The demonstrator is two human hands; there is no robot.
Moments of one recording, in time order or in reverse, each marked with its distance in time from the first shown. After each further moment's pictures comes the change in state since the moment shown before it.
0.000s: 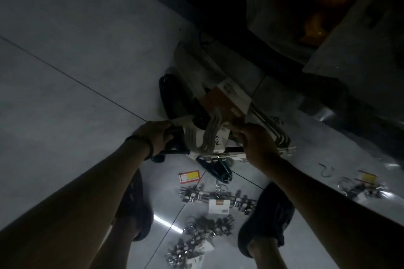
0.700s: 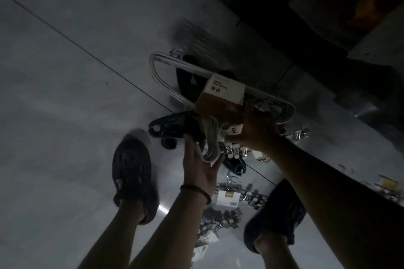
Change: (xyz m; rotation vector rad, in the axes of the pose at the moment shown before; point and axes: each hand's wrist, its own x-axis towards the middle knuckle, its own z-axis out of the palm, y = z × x) left_hand -0.064 0.091 0.125 -2.292 0.224 -0.316; right_hand 0.046 0.002 0.055 -0.380 -0.149 -0.105
